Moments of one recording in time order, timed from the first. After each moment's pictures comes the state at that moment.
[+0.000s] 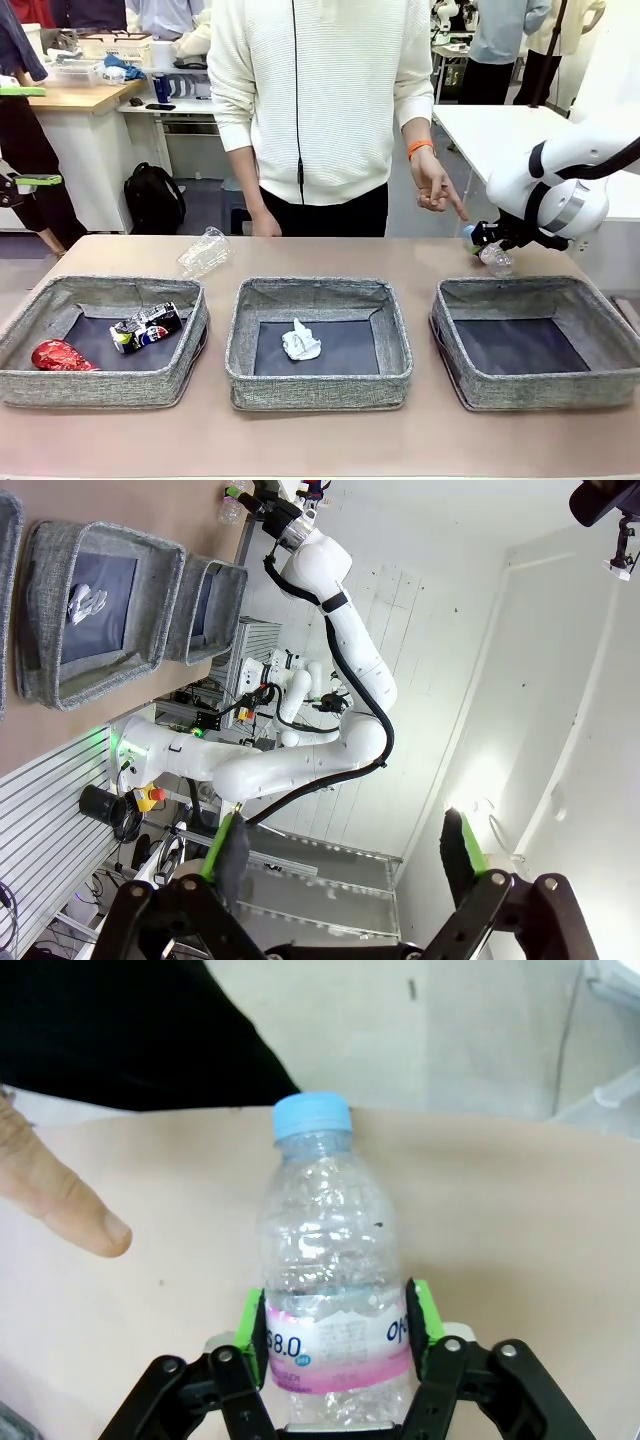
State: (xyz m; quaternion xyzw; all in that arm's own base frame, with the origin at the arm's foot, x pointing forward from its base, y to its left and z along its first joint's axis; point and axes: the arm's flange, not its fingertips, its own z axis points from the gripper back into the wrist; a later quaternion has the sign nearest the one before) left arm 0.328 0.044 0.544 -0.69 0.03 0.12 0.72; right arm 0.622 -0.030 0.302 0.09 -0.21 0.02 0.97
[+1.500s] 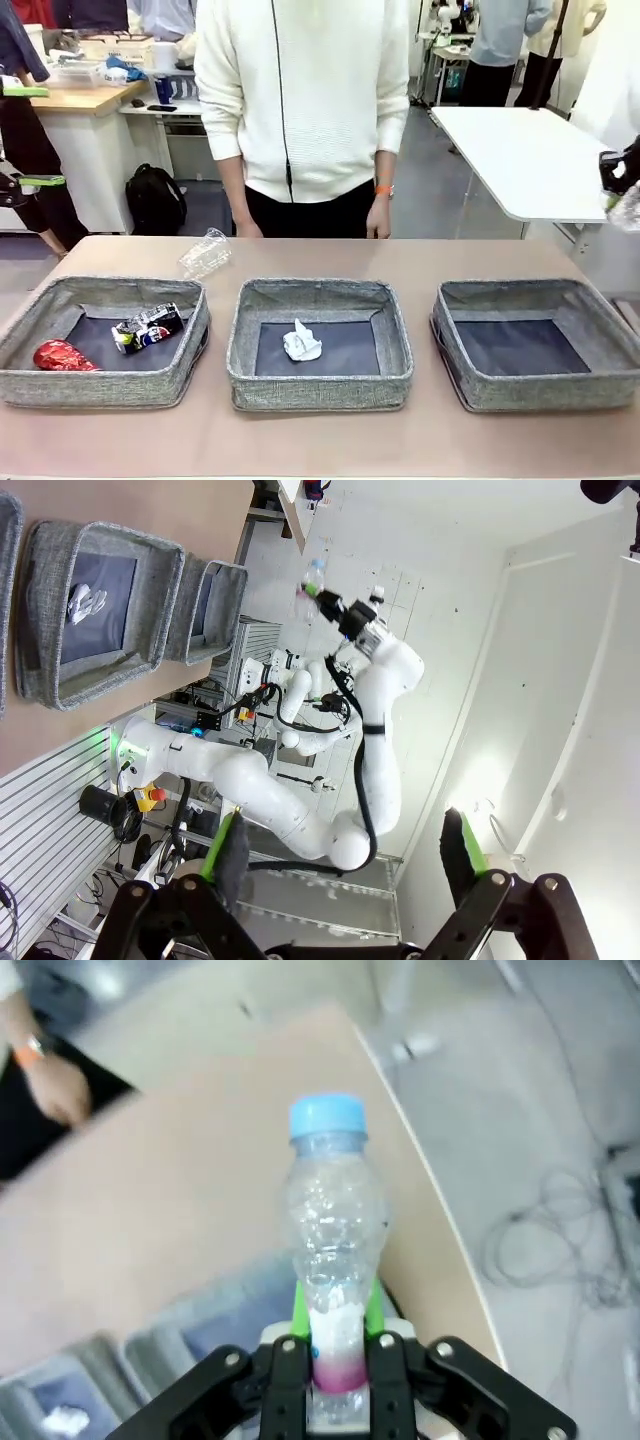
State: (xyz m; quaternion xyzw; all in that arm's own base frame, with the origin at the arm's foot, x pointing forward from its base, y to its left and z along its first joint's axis) left arm 0.328 0.043 0.544 -0.69 0.03 0.12 0.72; right arm 0.403 -0.049 0.548 -0.04 -0.20 -0.22 0.96
